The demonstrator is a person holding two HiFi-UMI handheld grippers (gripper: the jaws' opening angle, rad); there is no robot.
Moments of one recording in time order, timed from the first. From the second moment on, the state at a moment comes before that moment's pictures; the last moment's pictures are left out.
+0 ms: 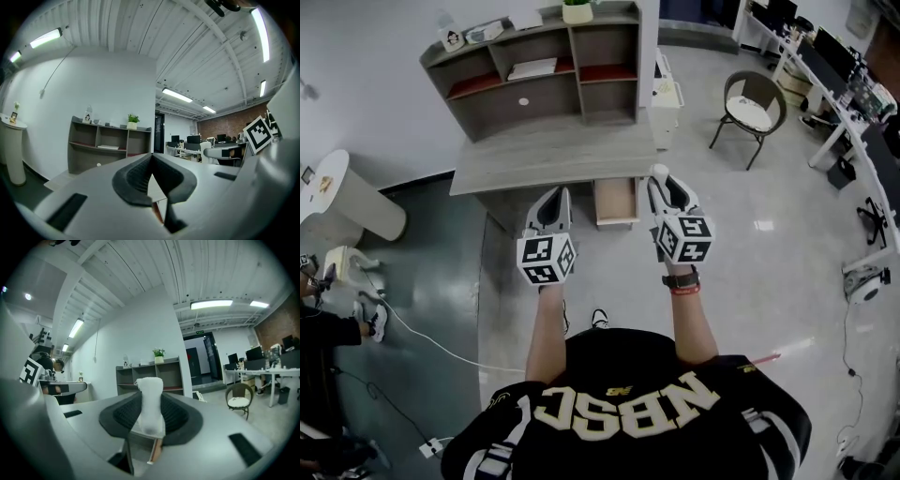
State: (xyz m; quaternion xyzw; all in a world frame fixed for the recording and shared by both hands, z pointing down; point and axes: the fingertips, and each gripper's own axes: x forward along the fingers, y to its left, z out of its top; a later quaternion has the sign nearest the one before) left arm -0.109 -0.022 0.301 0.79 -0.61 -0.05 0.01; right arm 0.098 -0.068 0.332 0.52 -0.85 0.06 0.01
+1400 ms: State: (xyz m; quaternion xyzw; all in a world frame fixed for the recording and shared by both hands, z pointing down) left arm -0.085 -0.197 0.475 0.82 -0.55 0.03 0.16; right arm 0.040 -0.213 0.514 0.46 -0.86 0.15 0.17
